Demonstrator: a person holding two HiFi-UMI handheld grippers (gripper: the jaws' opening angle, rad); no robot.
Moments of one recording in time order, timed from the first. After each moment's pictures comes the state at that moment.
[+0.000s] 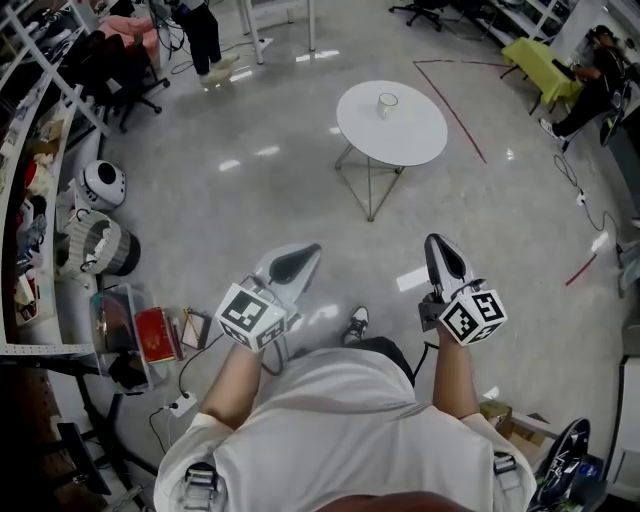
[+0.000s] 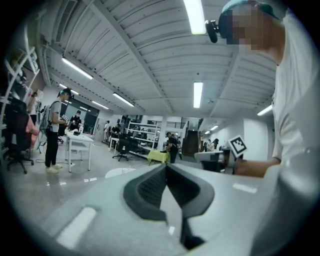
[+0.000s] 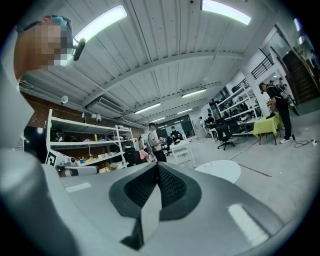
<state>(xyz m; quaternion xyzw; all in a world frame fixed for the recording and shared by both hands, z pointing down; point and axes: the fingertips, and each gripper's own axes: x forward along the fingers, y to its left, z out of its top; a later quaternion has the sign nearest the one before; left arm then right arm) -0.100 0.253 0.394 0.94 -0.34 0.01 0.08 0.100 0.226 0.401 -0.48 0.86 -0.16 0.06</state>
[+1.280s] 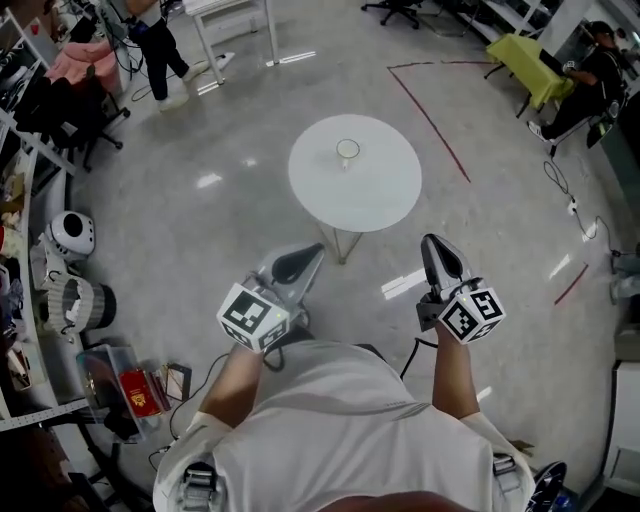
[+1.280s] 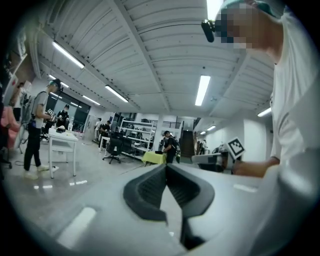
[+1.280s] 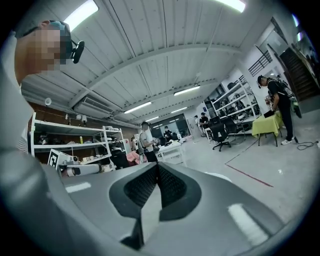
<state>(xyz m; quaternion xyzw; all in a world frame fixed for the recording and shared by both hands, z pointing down) 0.056 -0.110 0.404 0.95 -0.30 0.01 0.08 0.244 -0.126 0.418 -0.50 0.85 -0.17 0.05</state>
